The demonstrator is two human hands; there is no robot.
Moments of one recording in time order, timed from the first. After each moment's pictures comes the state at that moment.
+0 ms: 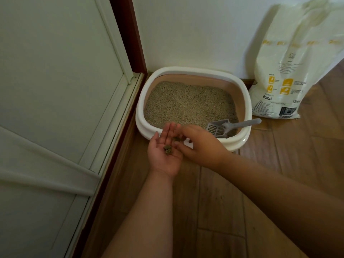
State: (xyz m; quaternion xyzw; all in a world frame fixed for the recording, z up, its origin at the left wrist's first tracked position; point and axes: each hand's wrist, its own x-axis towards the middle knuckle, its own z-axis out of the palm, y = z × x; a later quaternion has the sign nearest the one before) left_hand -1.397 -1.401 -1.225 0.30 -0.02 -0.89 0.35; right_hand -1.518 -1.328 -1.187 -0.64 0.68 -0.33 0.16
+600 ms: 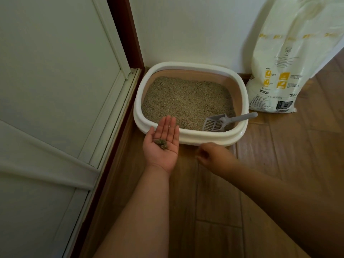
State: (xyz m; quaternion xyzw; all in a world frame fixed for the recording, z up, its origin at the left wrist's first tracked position) left_hand -1.393 -1.398 -1.215 0.24 0.01 -0.90 0.36; right_hand -1.544 -1.273 -1.249 -0.54 0.79 -0.18 0.24
